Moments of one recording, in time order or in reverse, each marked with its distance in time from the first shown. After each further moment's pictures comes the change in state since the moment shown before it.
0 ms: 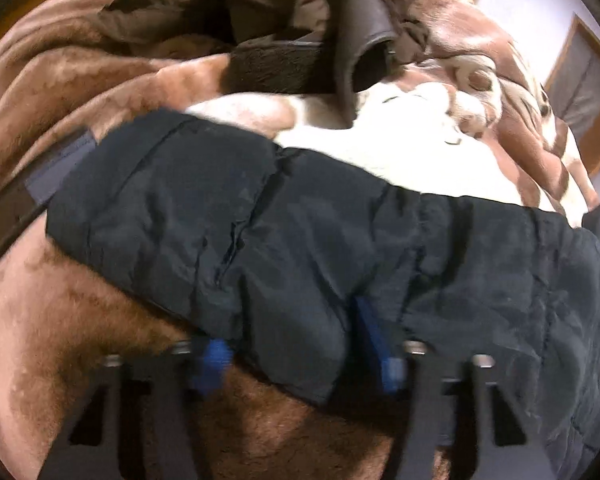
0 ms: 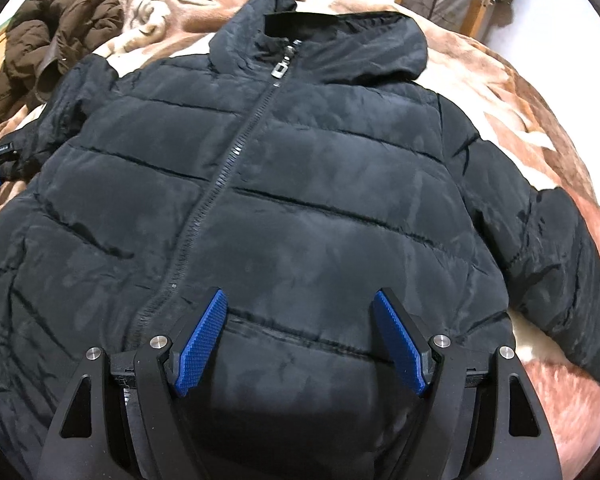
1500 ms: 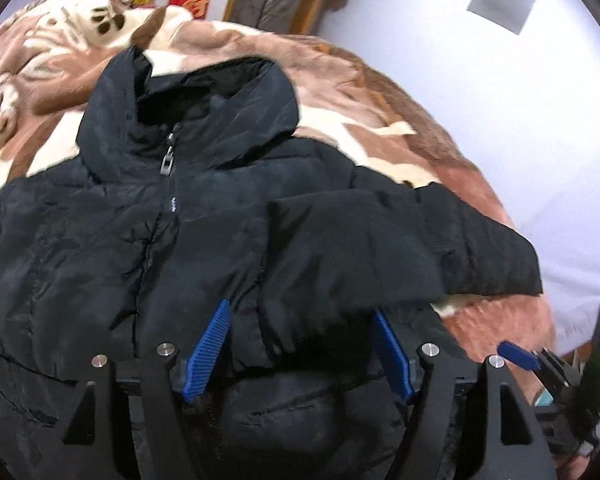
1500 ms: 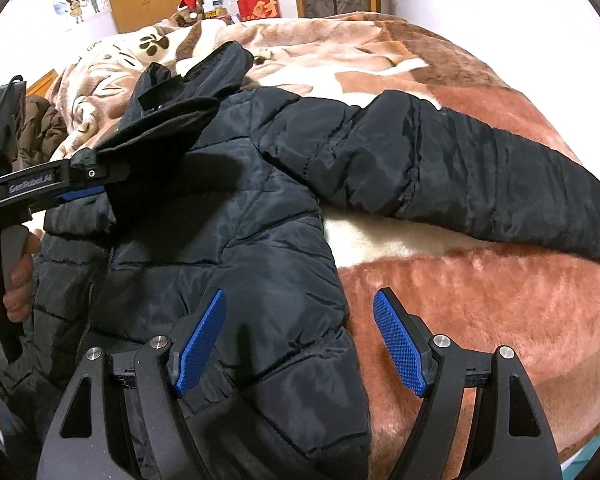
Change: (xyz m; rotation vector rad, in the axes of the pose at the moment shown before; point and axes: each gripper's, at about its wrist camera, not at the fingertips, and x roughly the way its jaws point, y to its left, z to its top) left arm -0.192 -0.365 -0.190 0.728 0.188 -0.698; right arm -0.077 -0.144 -0.089 0.343 -0.110 0.019
